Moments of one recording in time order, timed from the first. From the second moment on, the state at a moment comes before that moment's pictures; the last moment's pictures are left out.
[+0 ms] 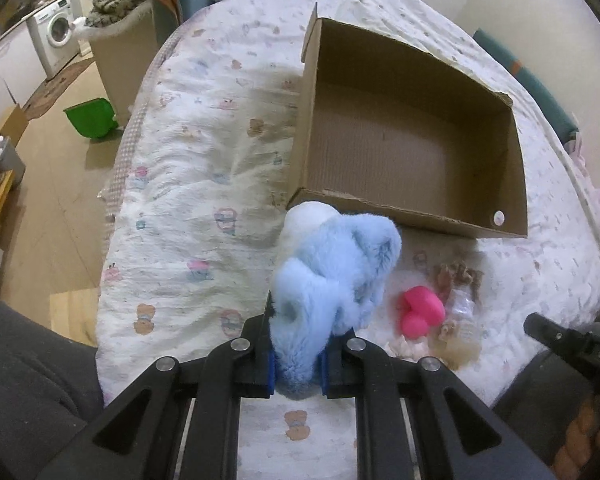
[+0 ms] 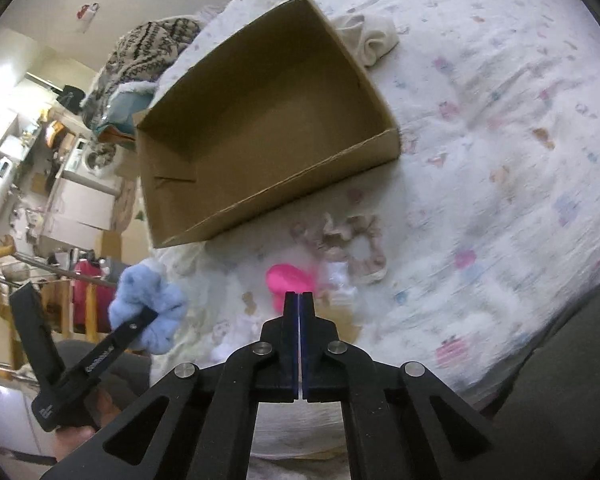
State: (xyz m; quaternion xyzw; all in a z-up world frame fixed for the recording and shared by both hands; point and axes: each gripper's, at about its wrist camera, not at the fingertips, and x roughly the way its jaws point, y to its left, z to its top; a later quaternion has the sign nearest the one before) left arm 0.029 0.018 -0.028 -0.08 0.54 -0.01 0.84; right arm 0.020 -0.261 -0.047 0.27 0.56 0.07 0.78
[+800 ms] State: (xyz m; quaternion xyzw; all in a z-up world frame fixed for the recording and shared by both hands) left arm 0.034 0.017 -0.037 -0.08 0.54 0.00 0.84; right arm 0.018 -0.230 -0.096 0.23 0.64 0.08 0.73
